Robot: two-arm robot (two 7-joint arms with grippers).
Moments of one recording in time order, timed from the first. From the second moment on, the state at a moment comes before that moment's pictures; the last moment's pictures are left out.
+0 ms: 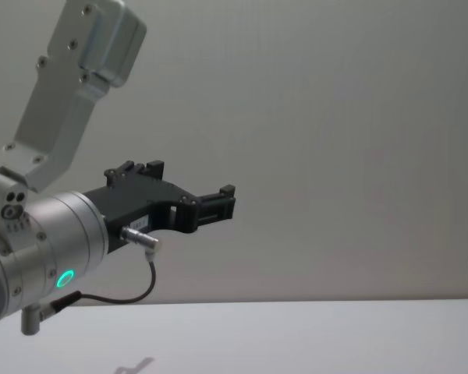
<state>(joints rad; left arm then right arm) -0.24 0.38 0.45 -1.63 -0.20 0.01 -0.01 -0.17 0.48 -0.15 -1.85 0.37 0.08 0.13</state>
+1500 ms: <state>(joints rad) -0.24 0.38 0.45 -1.63 -0.20 0.01 -0.01 -0.16 0.49 -0.16 -1.74 0.30 0.12 0.27</state>
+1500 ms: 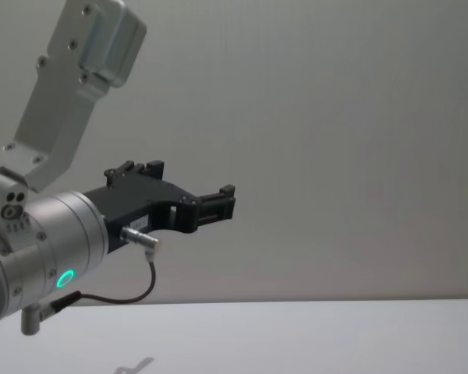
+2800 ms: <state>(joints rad) -0.24 0.38 0.45 -1.63 -0.20 0.01 -0.01 -0.14 0.46 -0.19 -1.68 0.24 0.16 0.28</state>
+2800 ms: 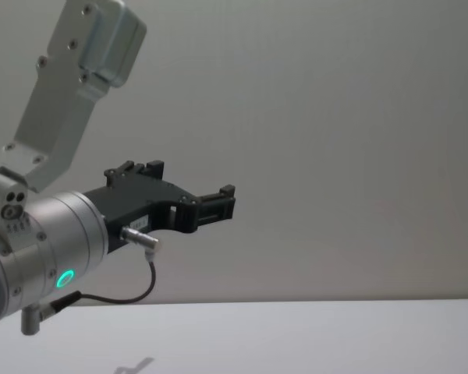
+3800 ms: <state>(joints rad) -0.24 0.38 0.45 -1.63 -0.20 0.01 -0.01 -0.10 0.41 -0.22 -1.62 0.19 0.17 0.26</state>
